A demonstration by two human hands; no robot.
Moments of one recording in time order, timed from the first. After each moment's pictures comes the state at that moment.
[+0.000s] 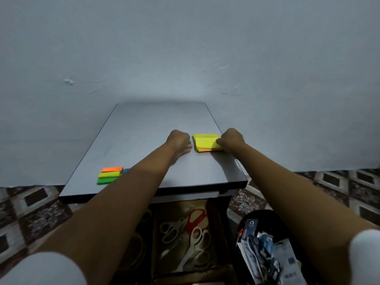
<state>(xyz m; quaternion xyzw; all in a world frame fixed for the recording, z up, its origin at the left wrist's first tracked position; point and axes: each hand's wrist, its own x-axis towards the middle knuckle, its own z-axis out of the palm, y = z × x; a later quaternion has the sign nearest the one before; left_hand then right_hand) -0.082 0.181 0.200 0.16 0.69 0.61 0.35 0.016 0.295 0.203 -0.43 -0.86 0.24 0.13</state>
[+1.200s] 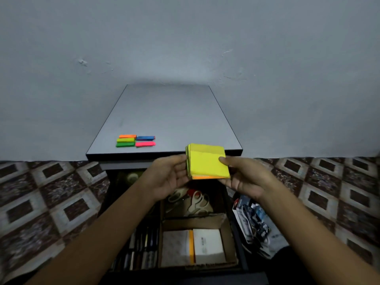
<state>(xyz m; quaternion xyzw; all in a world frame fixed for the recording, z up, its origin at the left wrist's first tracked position) 0.042 0.019 0.183 0.10 0.50 0.71 0.49 0.165 0.148 0.197 -0.31 -0.40 0.85 0.13</state>
